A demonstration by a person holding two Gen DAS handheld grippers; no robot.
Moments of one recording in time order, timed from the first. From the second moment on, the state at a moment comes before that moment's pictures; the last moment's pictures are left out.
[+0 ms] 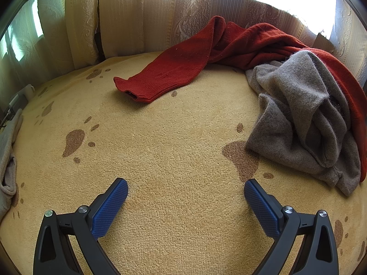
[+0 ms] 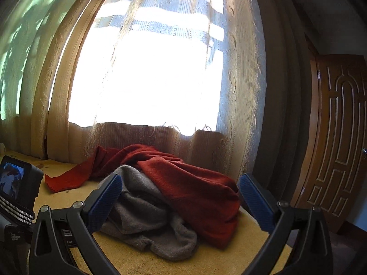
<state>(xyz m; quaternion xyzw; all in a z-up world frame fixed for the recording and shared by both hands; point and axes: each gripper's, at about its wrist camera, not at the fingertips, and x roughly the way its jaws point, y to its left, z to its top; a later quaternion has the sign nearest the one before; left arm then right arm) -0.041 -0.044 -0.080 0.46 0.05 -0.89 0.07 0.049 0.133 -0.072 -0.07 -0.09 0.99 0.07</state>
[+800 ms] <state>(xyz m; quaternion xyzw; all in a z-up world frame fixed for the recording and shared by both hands) -0.043 -0.045 -0.080 0.46 0.05 -0.89 0.07 0.043 0.158 -0.053 -0.04 0.01 1.00 0.02</state>
